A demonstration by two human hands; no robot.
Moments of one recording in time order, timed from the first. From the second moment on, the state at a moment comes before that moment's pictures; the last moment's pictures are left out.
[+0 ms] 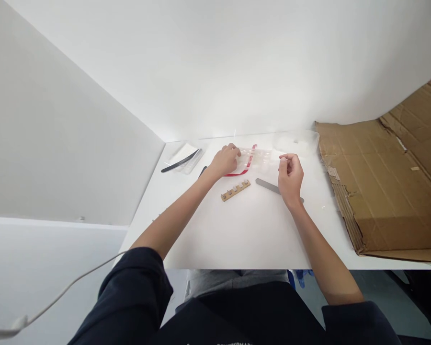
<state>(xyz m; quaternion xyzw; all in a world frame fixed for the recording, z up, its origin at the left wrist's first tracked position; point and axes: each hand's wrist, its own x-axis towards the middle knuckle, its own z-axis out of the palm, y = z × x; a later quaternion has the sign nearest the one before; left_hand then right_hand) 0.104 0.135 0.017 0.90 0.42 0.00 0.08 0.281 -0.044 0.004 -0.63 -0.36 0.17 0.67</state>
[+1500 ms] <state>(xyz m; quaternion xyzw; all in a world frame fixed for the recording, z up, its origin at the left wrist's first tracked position) 0.096 0.157 0.002 0.88 0.42 0.05 0.21 0.279 -0.045 0.005 -0.63 -0.37 0.18 0.65</state>
